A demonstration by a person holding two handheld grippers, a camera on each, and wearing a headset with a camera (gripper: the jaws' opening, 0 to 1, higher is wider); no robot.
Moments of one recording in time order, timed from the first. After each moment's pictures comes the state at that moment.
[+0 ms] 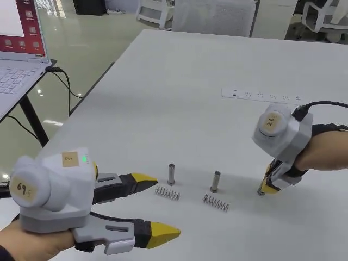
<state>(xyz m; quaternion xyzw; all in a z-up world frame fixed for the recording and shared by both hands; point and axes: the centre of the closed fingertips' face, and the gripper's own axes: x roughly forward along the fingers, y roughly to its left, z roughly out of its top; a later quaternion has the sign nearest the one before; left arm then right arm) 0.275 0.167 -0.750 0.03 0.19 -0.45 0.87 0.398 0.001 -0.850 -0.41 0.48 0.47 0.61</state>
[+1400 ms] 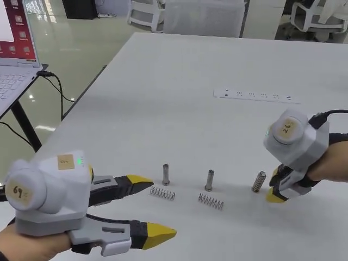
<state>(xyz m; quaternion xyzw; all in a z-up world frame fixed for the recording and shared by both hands) 0.273 0.163 -0.751 0.04 0.19 -0.46 0.87 0.373 -0.016 -0.839 -0.38 0.46 0.47 0.65</state>
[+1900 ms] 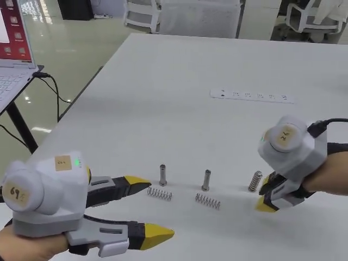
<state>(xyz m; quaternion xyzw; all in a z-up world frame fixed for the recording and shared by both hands) 0.271 0.163 -0.752 0.04 0.19 -0.46 0.87 0.346 0.008 -0.834 -0.35 0.45 0.50 0.65</state>
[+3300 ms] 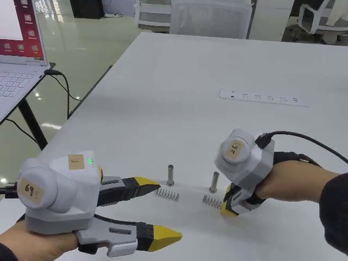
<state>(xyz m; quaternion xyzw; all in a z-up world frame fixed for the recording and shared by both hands) 0.270 0.162 -0.754 0.04 0.20 -0.46 0.86 0.346 0.080 -0.866 -0.38 0.43 0.53 0.62</state>
